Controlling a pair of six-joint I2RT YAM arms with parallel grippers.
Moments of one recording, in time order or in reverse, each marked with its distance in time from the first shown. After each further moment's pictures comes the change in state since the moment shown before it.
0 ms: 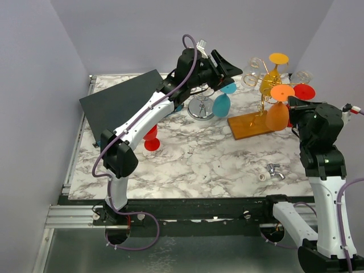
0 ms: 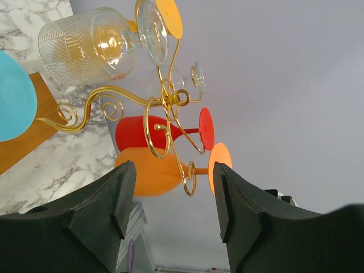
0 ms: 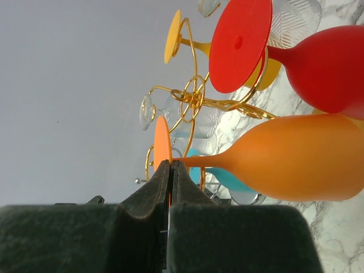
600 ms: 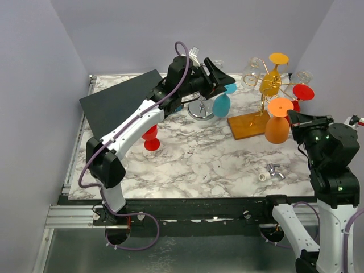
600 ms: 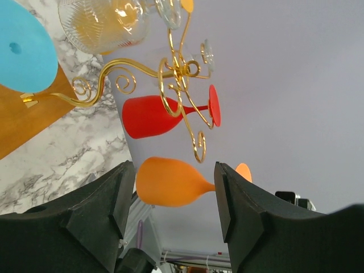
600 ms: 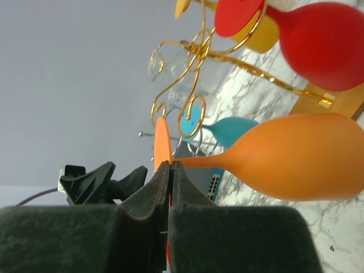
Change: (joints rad) left arm 0.000 -0.132 -0.202 0.018 0.007 0.023; right arm 0.000 -0.151 0.050 -0.208 -0.095 -0.053
